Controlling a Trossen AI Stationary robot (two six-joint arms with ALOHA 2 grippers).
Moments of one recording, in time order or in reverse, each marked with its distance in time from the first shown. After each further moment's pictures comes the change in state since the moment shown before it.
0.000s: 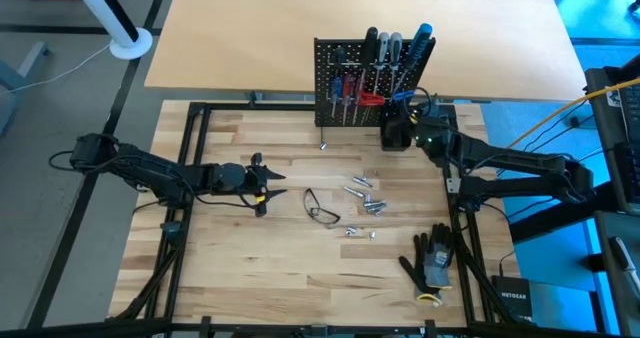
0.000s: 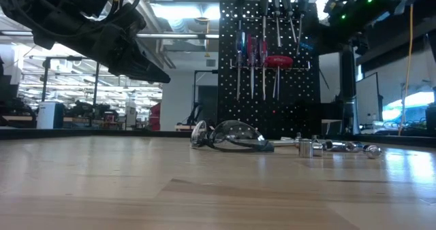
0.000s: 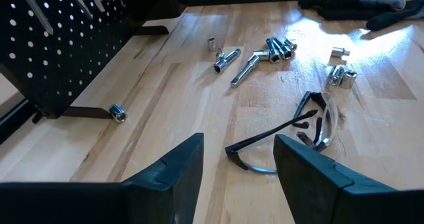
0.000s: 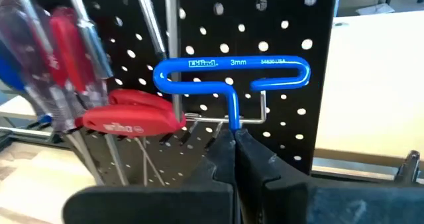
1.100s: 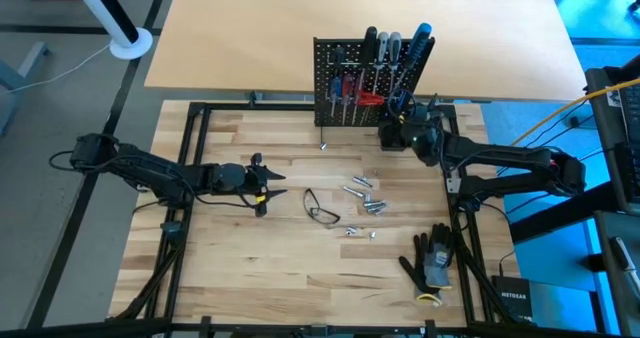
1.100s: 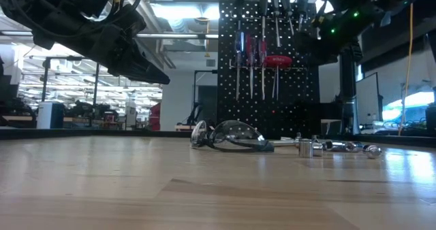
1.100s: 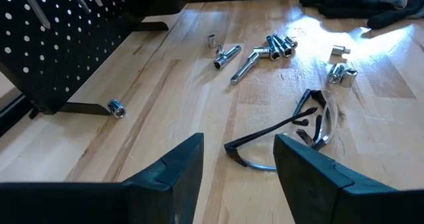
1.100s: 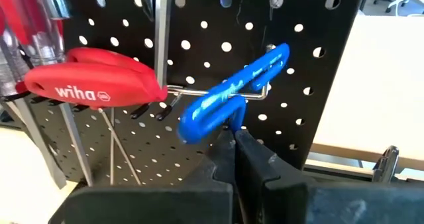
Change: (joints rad) left arm 0.000 0.000 0.000 -0.010 0.000 -0.014; right arm -0.027 0.139 -0.001 0.052 0.037 -0.045
